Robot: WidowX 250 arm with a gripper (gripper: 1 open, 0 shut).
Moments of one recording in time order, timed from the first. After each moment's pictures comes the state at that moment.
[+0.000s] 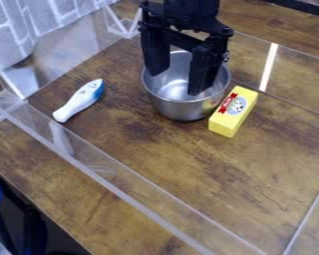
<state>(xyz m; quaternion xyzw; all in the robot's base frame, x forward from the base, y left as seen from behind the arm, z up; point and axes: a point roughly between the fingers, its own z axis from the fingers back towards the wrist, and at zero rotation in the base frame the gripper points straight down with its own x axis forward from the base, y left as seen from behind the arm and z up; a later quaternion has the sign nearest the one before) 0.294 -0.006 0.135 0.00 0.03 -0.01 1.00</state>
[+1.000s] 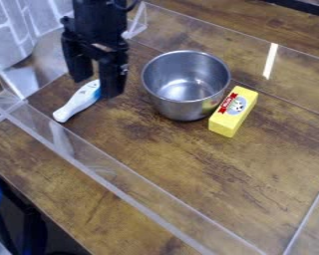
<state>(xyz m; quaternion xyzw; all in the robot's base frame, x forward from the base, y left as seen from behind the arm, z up) 0.254 0.097 0.104 0.01 0.03 -0.01 1.00</state>
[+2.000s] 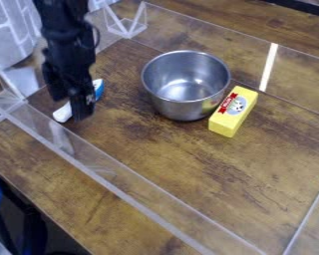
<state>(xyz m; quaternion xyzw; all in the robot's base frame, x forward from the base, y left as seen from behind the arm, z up) 0.252 0.148 0.035 0.03 0.01 -0.05 1.00</state>
